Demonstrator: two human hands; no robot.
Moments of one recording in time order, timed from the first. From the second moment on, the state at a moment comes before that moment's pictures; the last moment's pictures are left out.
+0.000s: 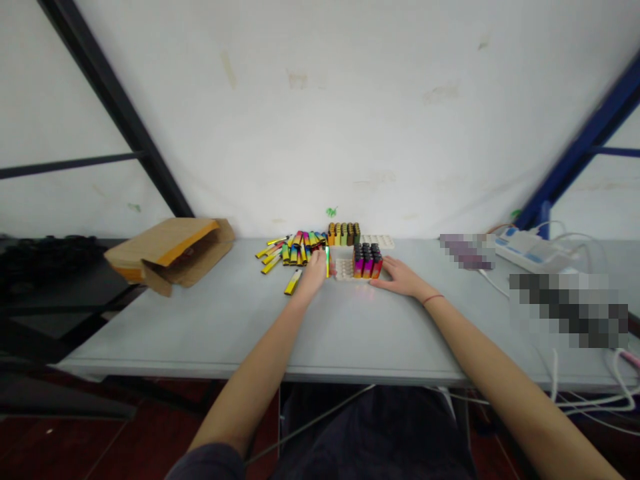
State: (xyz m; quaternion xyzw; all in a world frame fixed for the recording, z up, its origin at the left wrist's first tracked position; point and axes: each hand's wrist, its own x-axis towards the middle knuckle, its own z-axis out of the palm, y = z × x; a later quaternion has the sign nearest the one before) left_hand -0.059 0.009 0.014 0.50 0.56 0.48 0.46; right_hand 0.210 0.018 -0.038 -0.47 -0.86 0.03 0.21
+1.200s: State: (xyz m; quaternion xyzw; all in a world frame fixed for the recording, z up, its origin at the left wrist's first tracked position) left_hand -0.034 -0.021 0.028 0.30 0.45 0.54 0.65; right_hand 0.210 0.017 -0.036 -0.46 -0.86 0.04 0.21
